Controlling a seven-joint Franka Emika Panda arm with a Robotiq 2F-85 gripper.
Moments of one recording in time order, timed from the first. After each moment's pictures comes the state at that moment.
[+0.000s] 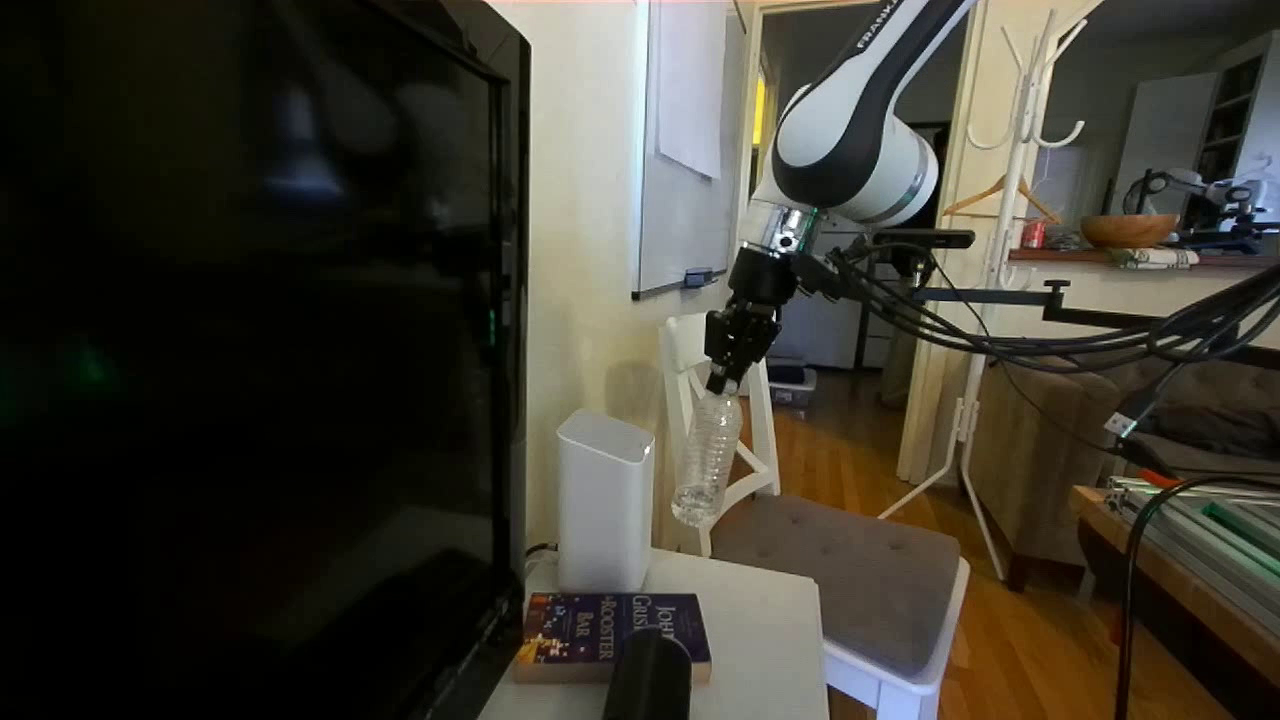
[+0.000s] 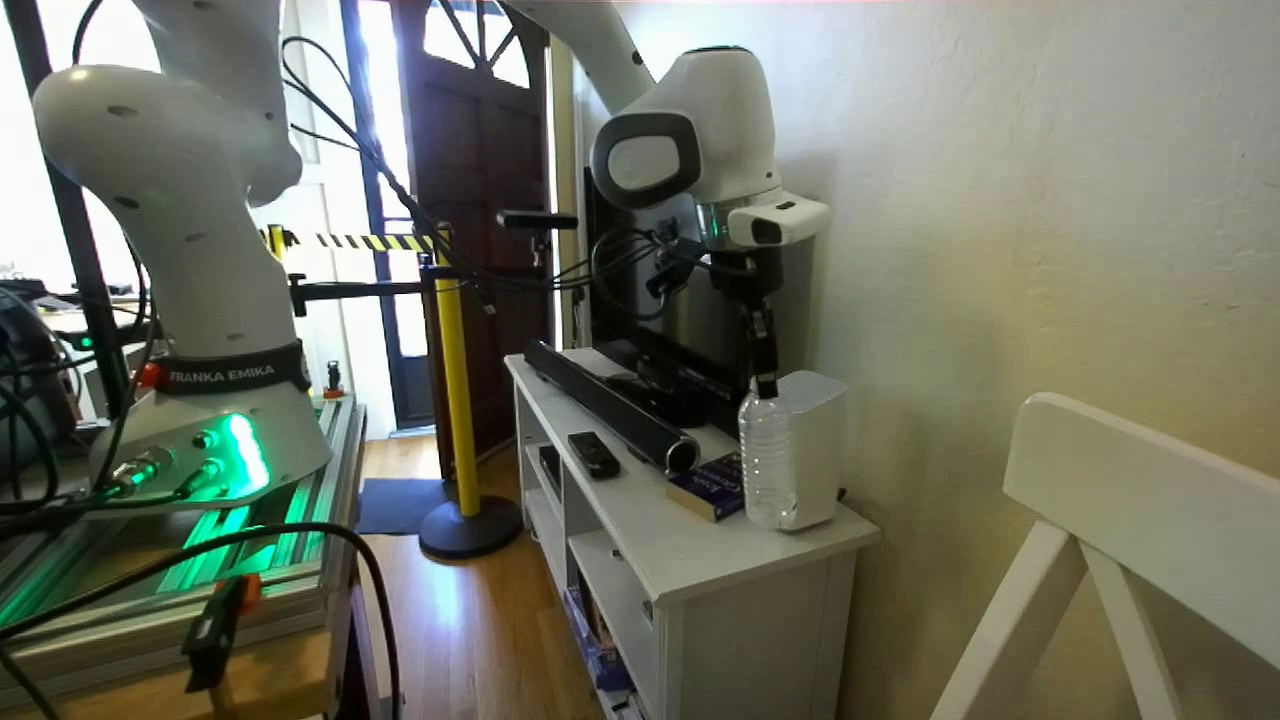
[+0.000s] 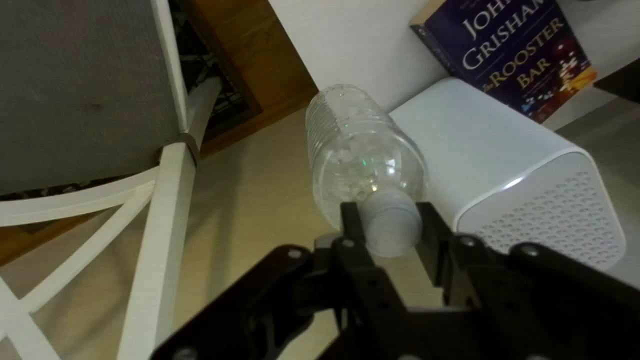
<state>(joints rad) -0.29 0.25 -0.05 -2.34 0.35 2.84 -0.12</state>
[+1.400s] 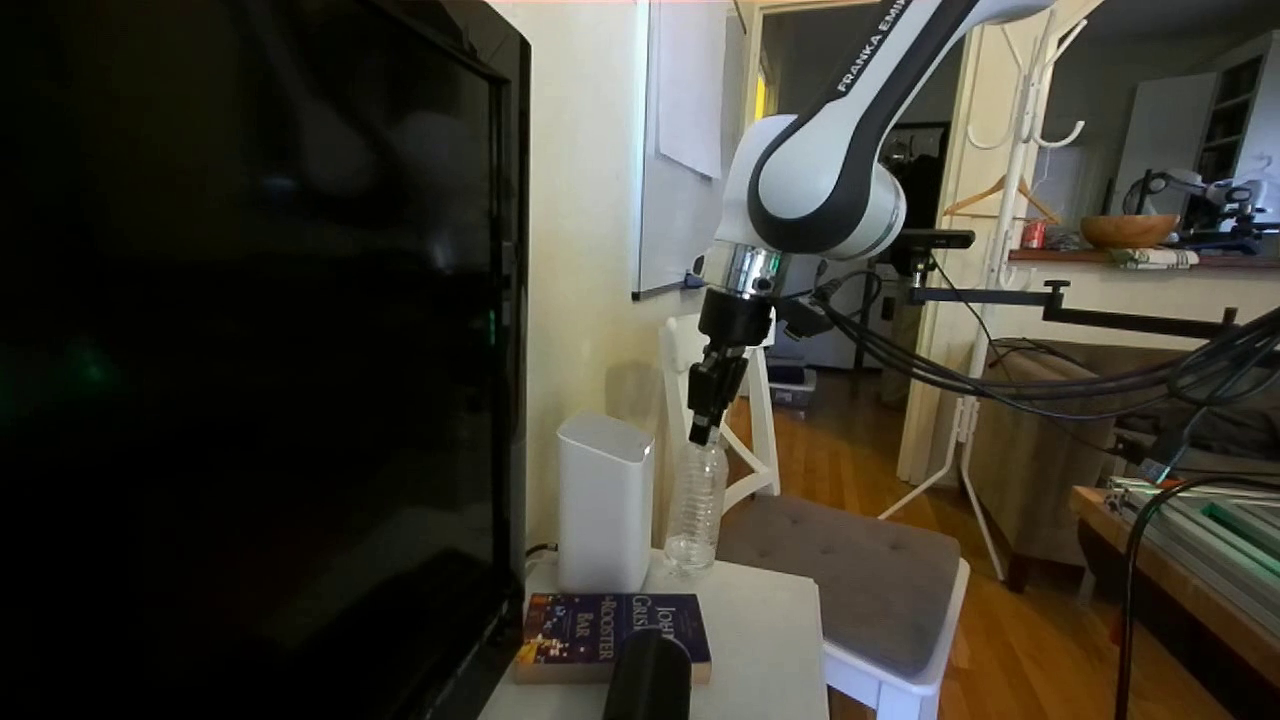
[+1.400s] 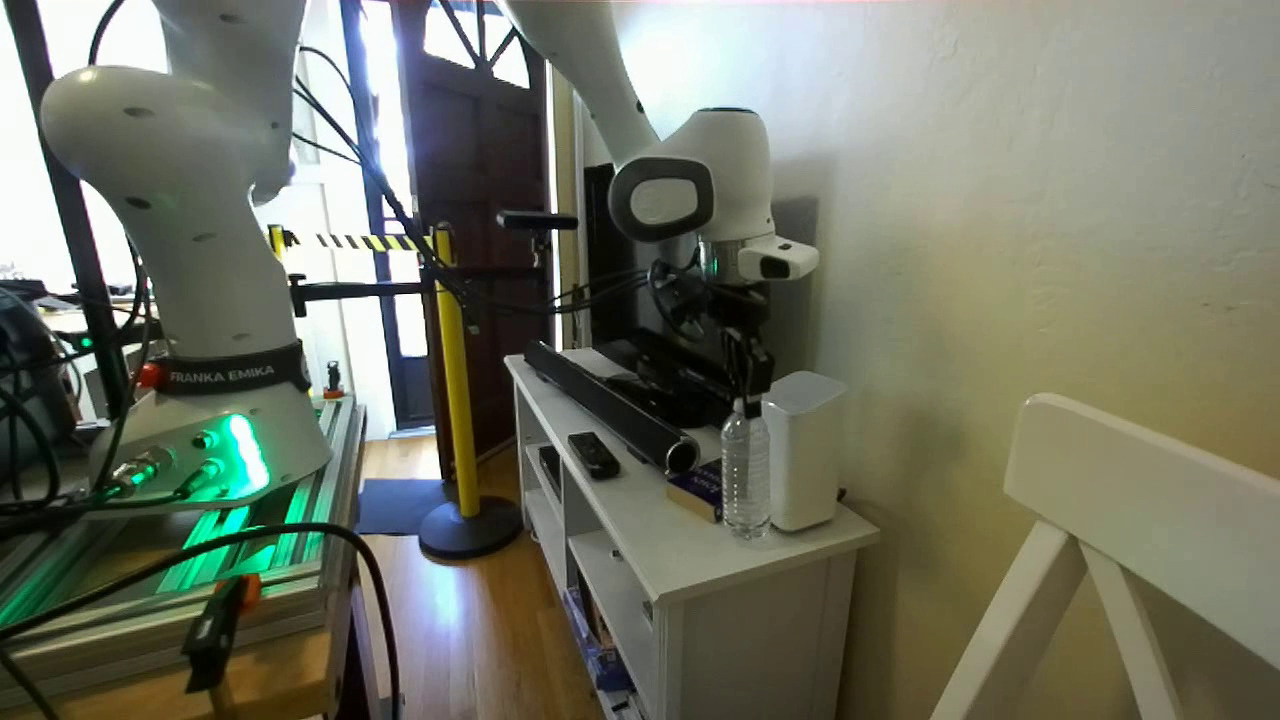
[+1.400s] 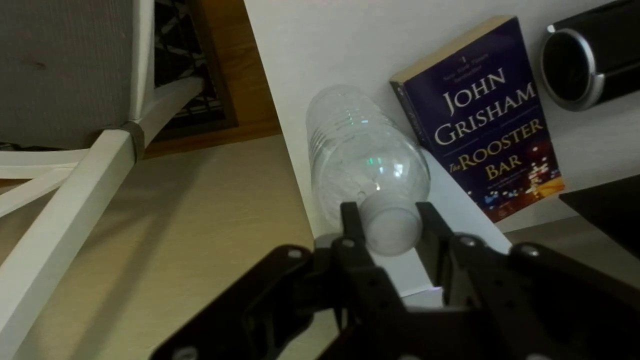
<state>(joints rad) -0.22 0.37 -0.03 -2.27 0.23 2.82 -0.21</state>
